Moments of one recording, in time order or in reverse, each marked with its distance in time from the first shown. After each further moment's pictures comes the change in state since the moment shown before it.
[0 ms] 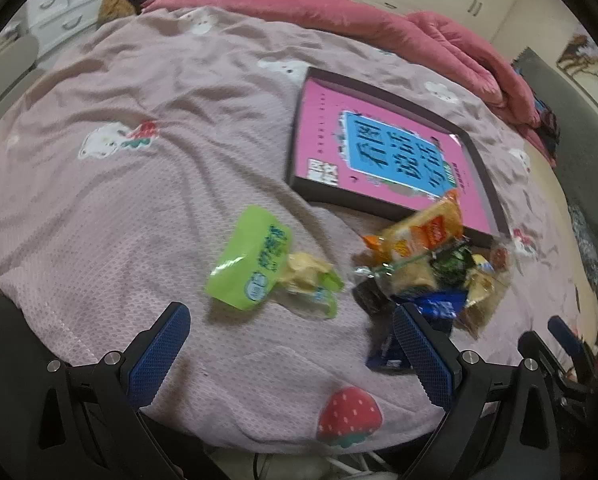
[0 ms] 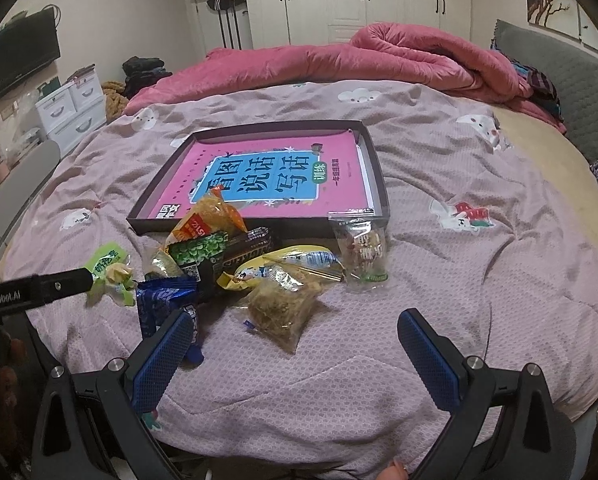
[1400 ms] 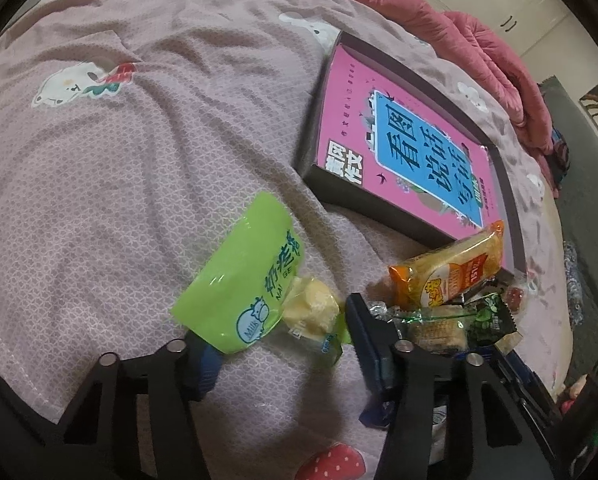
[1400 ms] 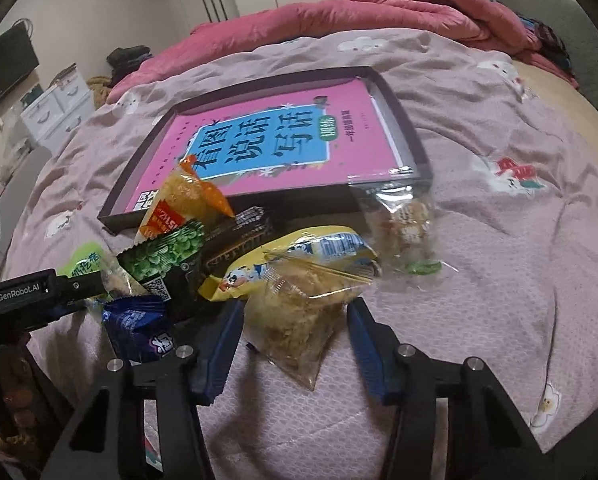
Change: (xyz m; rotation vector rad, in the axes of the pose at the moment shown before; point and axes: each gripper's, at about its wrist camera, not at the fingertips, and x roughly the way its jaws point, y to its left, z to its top) left arm 0.072 0.007 0.029 -0.142 0.106 -0.077; right arm 0.070 -0.002 0.010 0.082 0.119 0.065
